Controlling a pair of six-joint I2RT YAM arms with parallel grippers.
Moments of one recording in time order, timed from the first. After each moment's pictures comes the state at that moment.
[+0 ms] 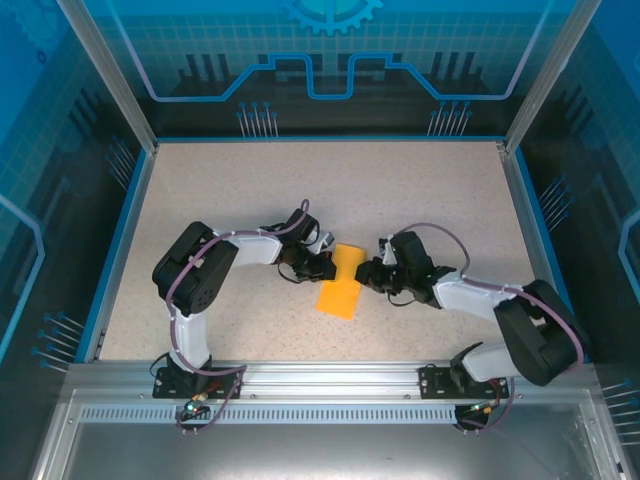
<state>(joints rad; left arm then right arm) -0.55 1.94 1.03 -0.24 0.62 -0.56 0.51 1.42 0.52 0.12 -0.45 0.91</state>
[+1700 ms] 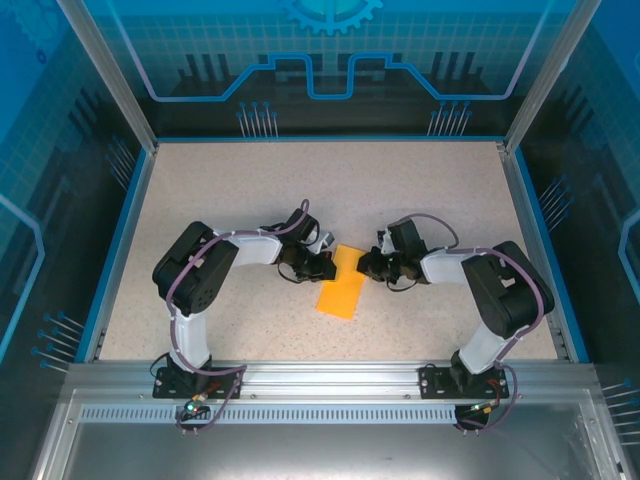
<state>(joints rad) -0.55 1.94 1.03 -0.24 0.62 -0.56 0.40 1.68 0.67 0.07 -0.50 0.80</state>
